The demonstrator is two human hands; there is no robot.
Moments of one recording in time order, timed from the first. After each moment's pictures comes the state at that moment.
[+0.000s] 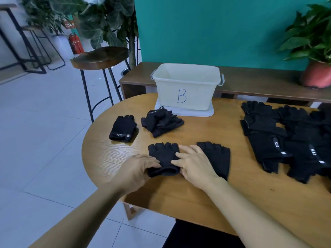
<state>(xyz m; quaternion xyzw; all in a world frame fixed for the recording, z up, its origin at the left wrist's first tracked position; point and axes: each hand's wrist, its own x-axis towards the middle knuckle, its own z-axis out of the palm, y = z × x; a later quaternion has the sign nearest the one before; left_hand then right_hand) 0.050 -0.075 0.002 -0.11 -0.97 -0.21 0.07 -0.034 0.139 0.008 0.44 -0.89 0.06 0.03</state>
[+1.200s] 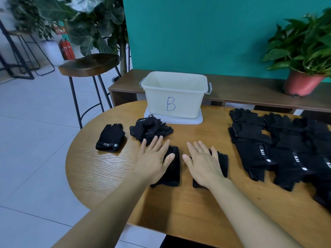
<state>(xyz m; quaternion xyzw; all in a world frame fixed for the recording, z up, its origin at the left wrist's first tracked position) -0.025 -0.010 -0.002 0.00 -0.99 -0.11 0.06 -0.059 0.174 0.027 0.21 -0.97 0.10 -0.05</state>
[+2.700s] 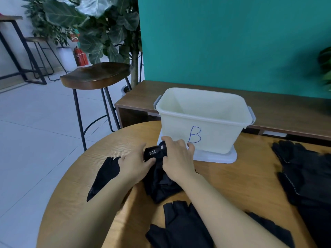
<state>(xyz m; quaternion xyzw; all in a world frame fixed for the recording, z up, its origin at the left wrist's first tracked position) -0.159 -0.149 0.009 0.22 -0.93 -0.29 0.09 -0.207 -0.013 0.037 0.28 -0.94 0.20 0.05</state>
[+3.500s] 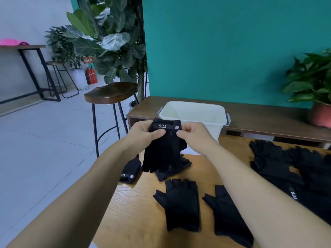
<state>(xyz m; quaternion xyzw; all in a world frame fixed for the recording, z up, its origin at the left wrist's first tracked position) -0.063 -0.098 0.162 0.05 -0.80 -0.59 0.11 -0.134 0.074 0.161 0.22 -0.84 0.49 -0.05</state>
